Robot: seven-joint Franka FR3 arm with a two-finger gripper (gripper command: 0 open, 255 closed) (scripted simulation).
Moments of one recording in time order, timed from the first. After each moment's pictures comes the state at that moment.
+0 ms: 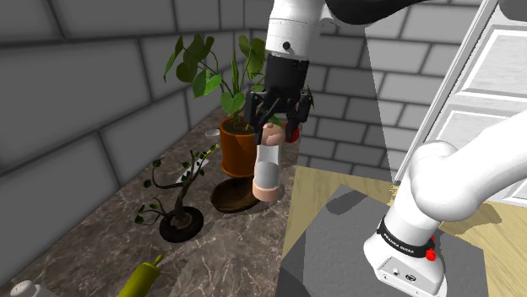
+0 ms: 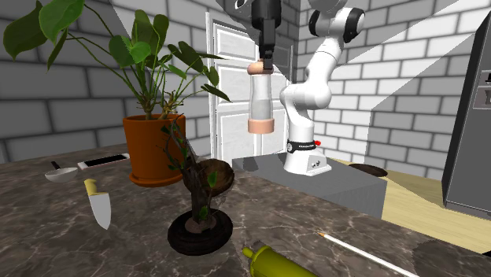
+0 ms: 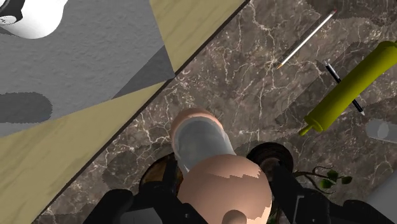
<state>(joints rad) 0.13 -0.63 0.38 -2.30 0.32 1.77 0.78</state>
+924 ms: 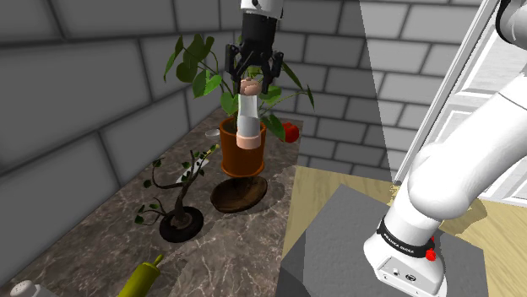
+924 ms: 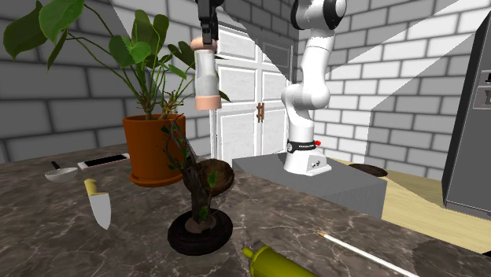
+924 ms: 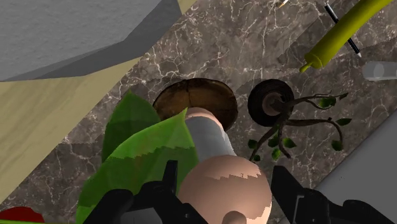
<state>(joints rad) 0.01 -0.31 0.26 -1.91 0.18 1.66 0.64</state>
